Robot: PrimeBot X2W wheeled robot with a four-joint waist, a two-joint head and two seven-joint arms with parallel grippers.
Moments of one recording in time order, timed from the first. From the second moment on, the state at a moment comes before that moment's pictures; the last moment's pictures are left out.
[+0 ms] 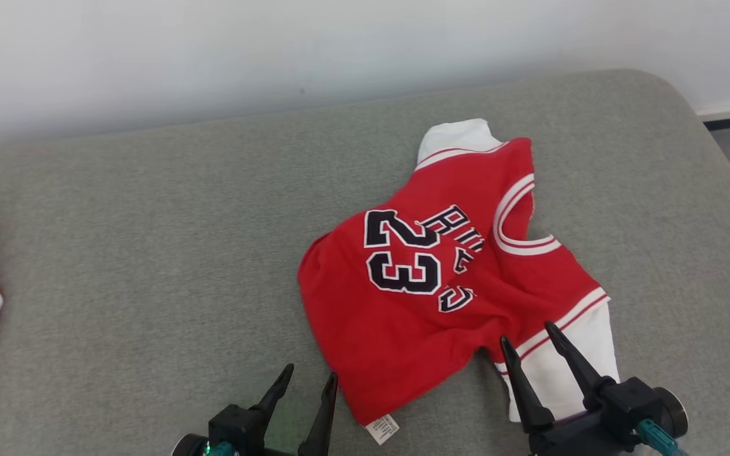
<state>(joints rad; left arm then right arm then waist) -0.16 0.05 -0.38 0.45 -0.33 -0.12 -0.26 -0.06 -0.20 0.20 0.22 0.19 0.13 -0.26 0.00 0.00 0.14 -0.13</state>
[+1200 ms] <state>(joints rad) -0.09 0.07 -0.18 0.33 -0.23 -0.07 -0.26 -0.05 -0.15 0.15 0.23 0.17 0.13 -0.26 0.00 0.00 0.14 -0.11</state>
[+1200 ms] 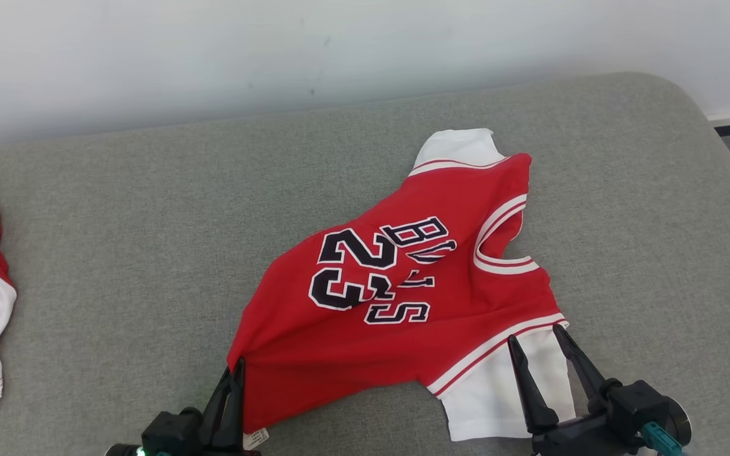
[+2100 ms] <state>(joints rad) -0.35 0.05 -0.61 0.53 -0.29 -0.10 -0.26 -0.07 -0.14 0.11 0.25 0.17 0.13 -0.26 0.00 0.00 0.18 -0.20</state>
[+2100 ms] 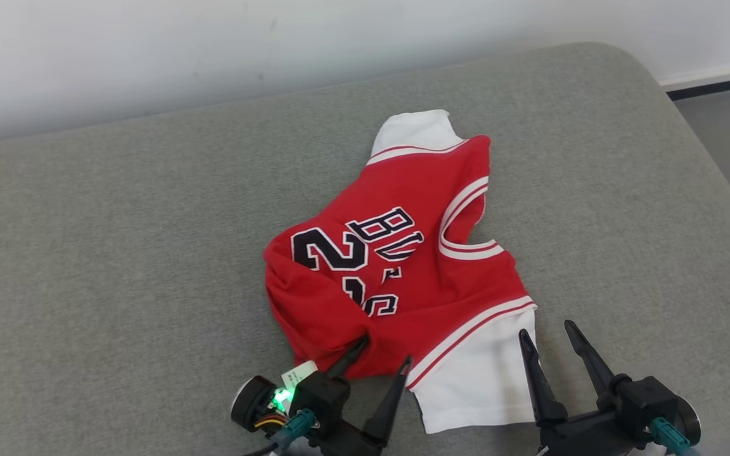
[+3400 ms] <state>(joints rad) -0.22 0.10 -0.46 0.43 -0.29 -0.06 -0.26 -0.04 -0.14 0.13 0.27 0.18 0.13 -0.26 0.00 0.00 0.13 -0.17</state>
